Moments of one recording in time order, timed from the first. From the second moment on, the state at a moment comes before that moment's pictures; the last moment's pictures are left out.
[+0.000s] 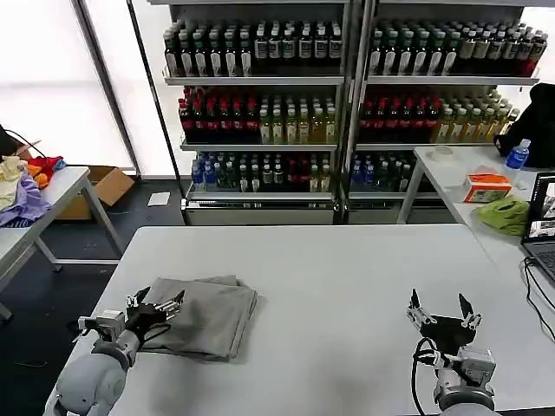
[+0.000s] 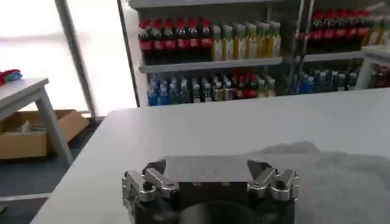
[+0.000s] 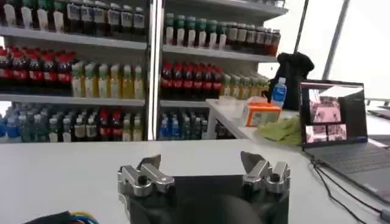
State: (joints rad) left arm 1.29 -1.05 -0.55 -1.89 -0.47 0.50 -0.04; right arm -1.55 1.25 0.57 2.32 0.29 -0.49 0.43
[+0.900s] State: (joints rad) left arm 1.29 -1.05 -0.58 -1.75 -0.53 0.49 0.01; right arm -1.54 1.26 0.56 2.33 0.29 -0.49 0.43
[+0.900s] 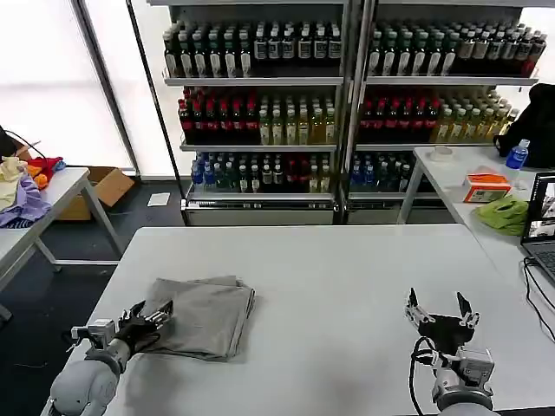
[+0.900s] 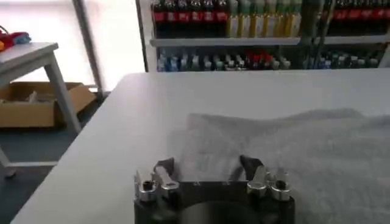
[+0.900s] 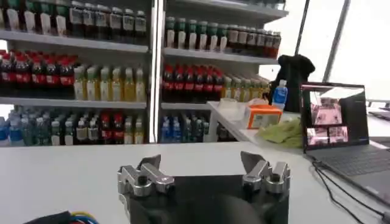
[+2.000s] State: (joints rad) left arm 1.26 -0.98 -0.79 -1.70 -0.68 0.52 0.01; right arm -1.51 1.24 0.55 2.29 0.30 -0.49 0.44
